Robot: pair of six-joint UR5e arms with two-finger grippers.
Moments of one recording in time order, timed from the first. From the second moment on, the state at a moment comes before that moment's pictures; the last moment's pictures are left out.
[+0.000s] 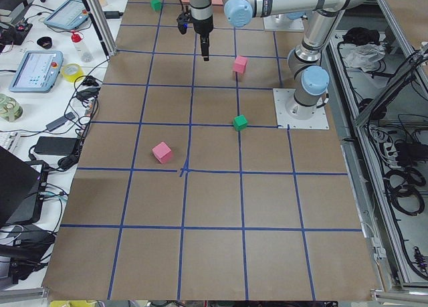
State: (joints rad) left arm -1.43 -1.56 -1.66 -1.59 1.59 0.11; right arm 1.63 -1.49 1.48 -1.60 -1.54 -0.16
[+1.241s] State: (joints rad) left arm -1.43 -1.57 -1.66 -1.59 1.59 0.12; right arm 0.96 -1.38 1.63 -1.76 -1.57 -0.67
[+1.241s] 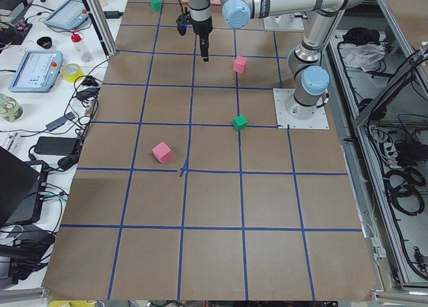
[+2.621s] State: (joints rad) left arm -1.42 -1.56 -1.64 -1.51 1.60 0.13; right arm 0.91 -1.33 1.95 -2.16 -1.60 -0.70
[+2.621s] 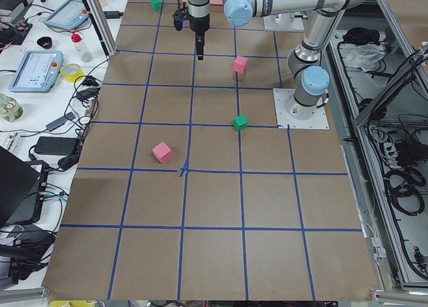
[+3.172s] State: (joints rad) left arm -1.42 -1.55 -1.64 -1.52 1.62 0.13; right arm 0.91 -1.32 1.95 -2.19 -1.62 -0.70
